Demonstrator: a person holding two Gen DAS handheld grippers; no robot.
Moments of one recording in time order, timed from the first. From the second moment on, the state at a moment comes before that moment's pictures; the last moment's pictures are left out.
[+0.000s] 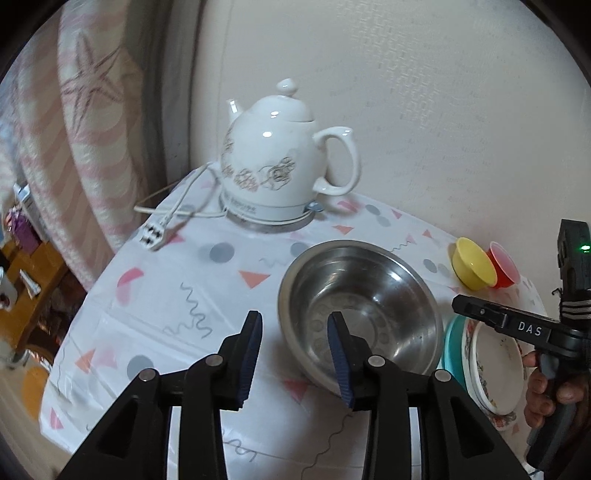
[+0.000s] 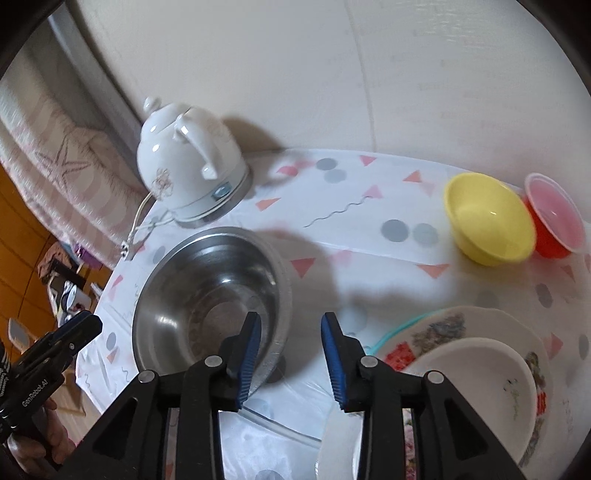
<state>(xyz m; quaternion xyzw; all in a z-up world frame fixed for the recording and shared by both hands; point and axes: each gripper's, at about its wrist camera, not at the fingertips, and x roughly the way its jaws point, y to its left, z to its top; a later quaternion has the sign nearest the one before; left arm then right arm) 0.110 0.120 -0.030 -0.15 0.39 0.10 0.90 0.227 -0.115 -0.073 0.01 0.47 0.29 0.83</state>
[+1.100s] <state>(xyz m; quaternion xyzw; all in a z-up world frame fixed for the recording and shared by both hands) 0.181 0.006 -0.036 -0.08 0.43 -0.08 0.90 0.209 -0.281 -0.069 0.16 0.45 0.11 0.87</state>
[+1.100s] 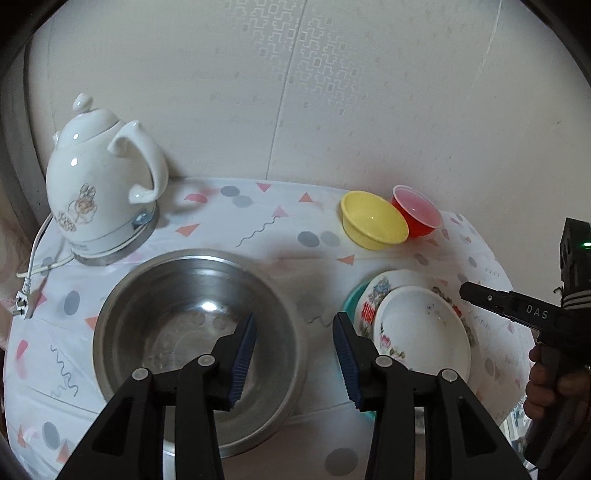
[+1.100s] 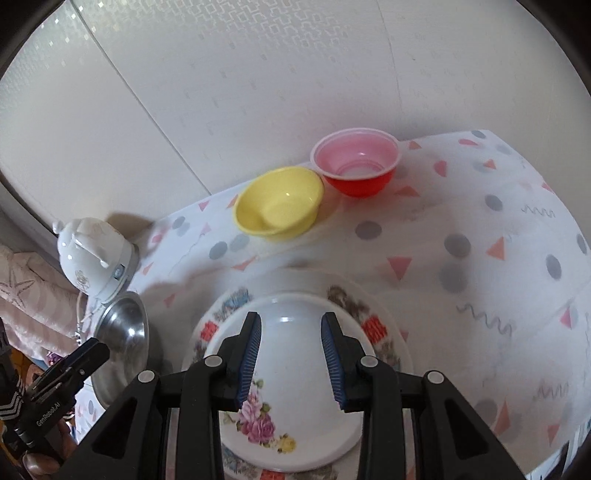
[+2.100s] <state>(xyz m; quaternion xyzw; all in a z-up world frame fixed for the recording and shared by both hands) 0.349 -0.068 -0.069 -0.13 0.51 -0.10 0.85 0.358 -0.306 -0.120 0.21 0.49 0.14 0.83</state>
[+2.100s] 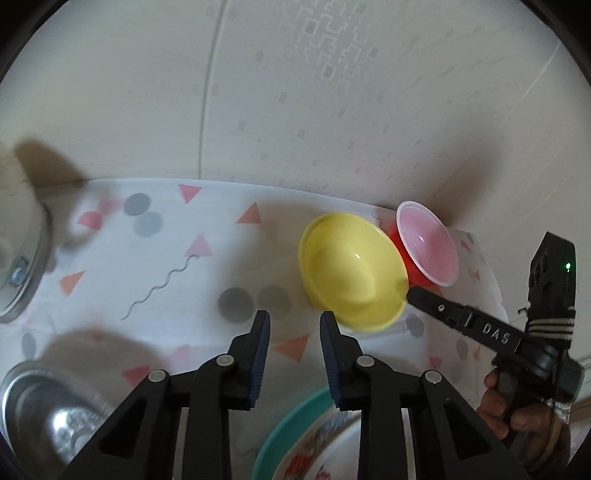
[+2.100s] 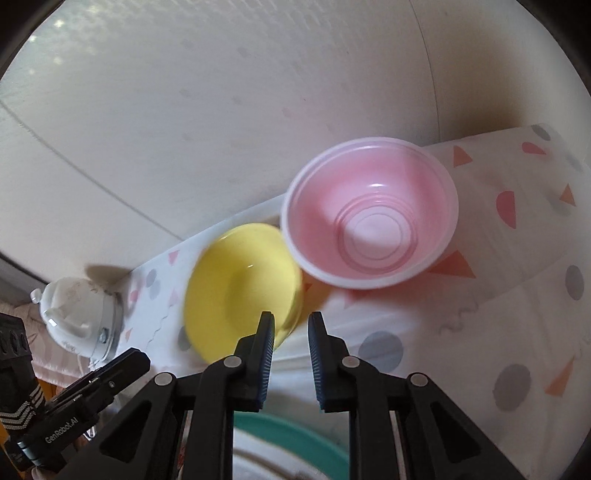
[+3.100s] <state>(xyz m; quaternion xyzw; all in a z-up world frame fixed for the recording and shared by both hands) 0.336 -0.060 -0.064 -0.16 0.49 -0.11 0.85 0.341 -0.285 -0.103 0.20 0.48 0.17 0.83</state>
